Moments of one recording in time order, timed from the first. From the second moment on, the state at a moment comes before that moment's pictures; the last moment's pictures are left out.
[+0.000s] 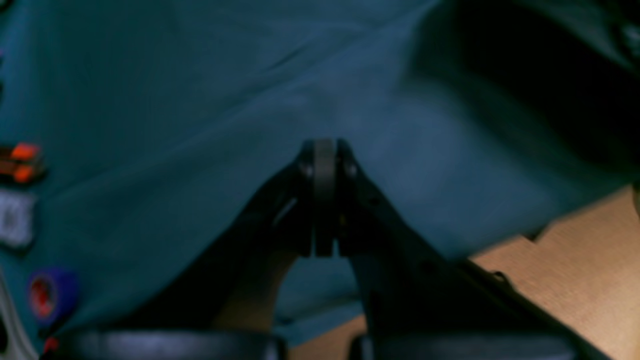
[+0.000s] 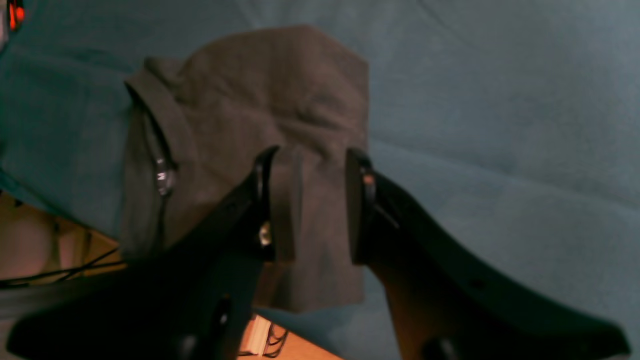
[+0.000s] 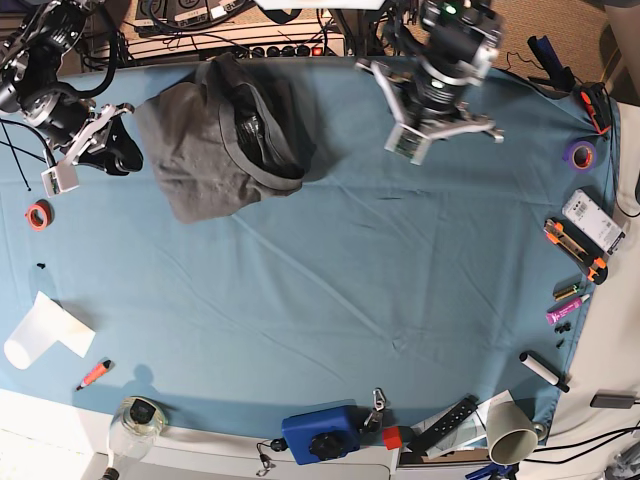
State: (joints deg) left arm 29.9 -4.5 16.1 132.7 12.2 -9.0 56.8; right arm -19.8 19.9 43.9 112.3 64.5 39.7 -79.2
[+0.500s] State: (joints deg) left arm 43.3 -4.3 -18.9 132.7 -17.9 -11.2 63.0; right arm -32.7 19.5 43.9 113.7 66.9 38.9 -79.1
